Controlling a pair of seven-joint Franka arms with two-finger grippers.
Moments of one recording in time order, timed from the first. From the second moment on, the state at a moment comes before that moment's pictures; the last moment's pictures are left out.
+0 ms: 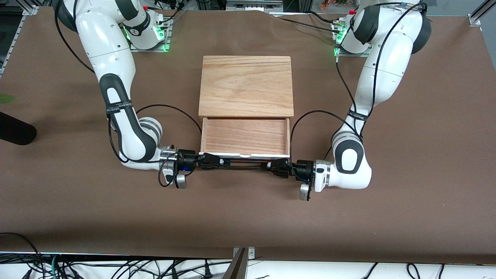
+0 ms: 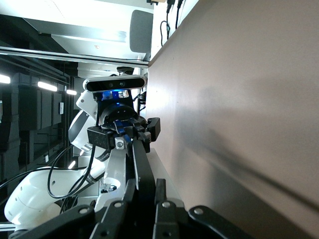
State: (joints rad) left arm -0.24 1.07 -0.06 -1.14 -1.46 1.83 0.77; right arm 0.32 0.89 -0.01 -1.44 1.66 1.96 -0.81
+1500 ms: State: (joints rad) left arm -0.22 1.09 -0.01 -1.06 -1.38 1.93 0.67; right arm 0.32 0.80 -0.06 -1.42 1.28 1.96 -0.68
